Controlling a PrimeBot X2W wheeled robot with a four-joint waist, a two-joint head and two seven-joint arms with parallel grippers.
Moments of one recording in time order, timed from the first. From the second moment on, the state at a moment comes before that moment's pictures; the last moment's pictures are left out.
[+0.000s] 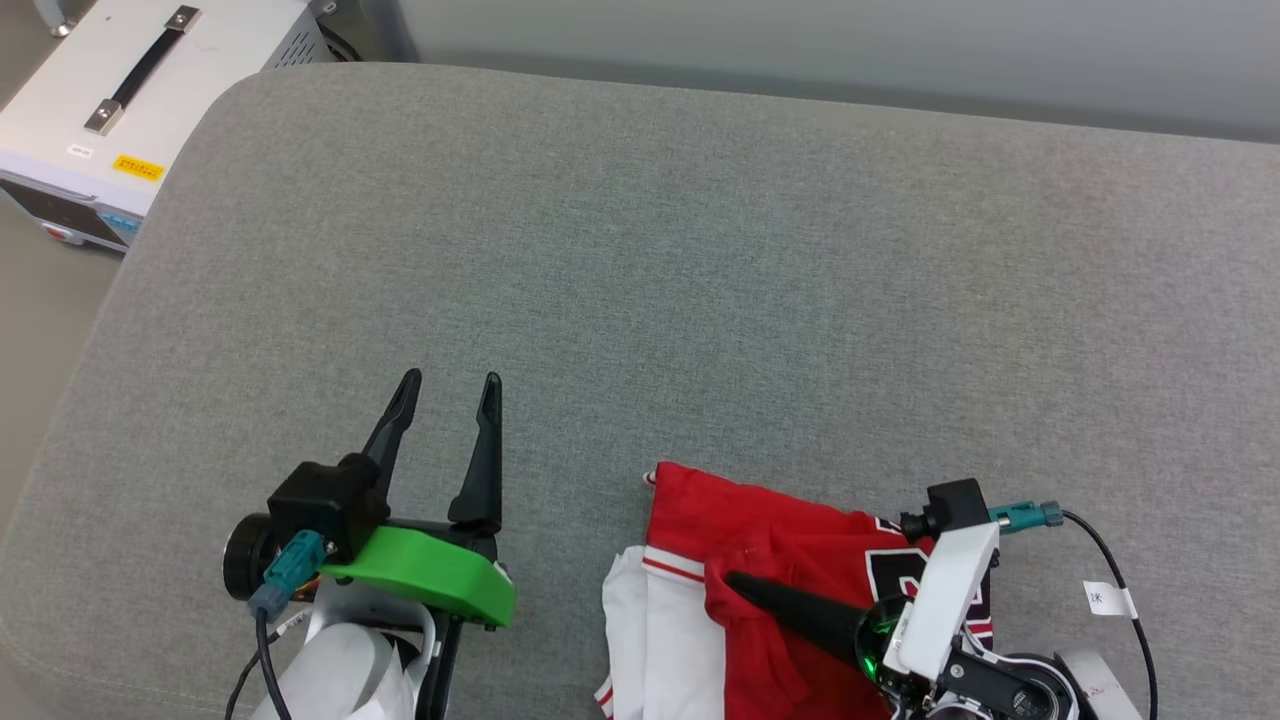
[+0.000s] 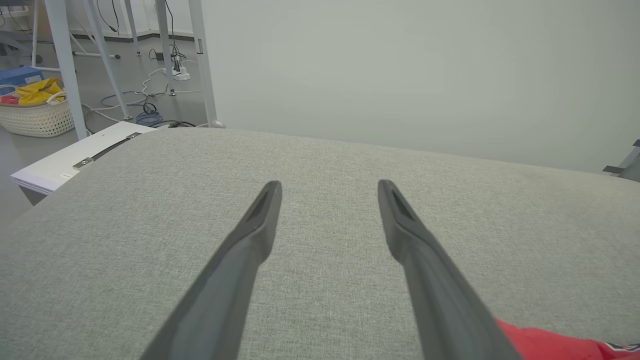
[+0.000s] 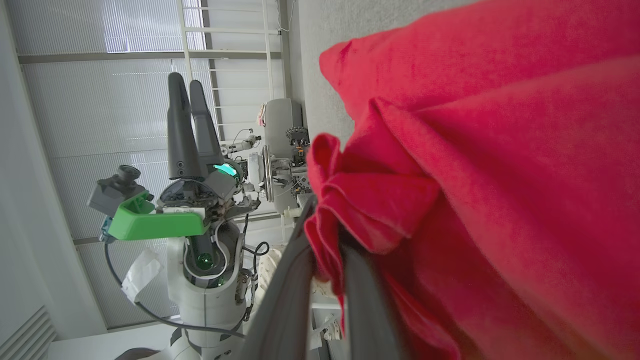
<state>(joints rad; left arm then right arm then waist) -0.17 0.32 -0.42 0.02 -0.51 0.18 -0.24 -0.10 -0.05 0.24 0.15 1.37 0.13 0.76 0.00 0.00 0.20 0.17</state>
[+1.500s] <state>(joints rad) -0.08 0.35 -0.38 0.04 -0.50 0.21 -0.25 0.02 -0.13 -0.10 -0.13 0.33 0.13 0.05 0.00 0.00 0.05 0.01</state>
